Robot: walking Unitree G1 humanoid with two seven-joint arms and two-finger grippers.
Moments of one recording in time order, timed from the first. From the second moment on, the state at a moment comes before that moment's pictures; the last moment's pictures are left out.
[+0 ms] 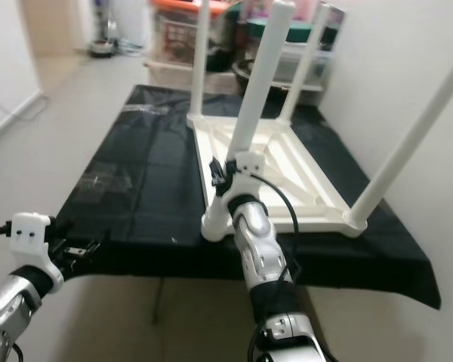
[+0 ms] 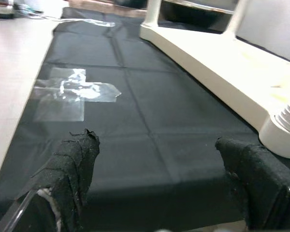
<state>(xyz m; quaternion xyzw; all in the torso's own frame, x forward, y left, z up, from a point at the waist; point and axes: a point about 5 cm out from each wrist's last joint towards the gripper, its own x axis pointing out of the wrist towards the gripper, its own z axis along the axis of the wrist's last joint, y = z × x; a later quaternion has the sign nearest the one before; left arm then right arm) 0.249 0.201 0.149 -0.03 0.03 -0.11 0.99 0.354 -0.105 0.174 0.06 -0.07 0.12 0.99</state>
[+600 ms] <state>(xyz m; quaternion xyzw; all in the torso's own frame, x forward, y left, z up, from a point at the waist) 0.253 0.202 0.154 -0.03 0.01 -0.11 0.99 0.352 -0.102 0.171 0.04 -0.07 0.14 0.99</state>
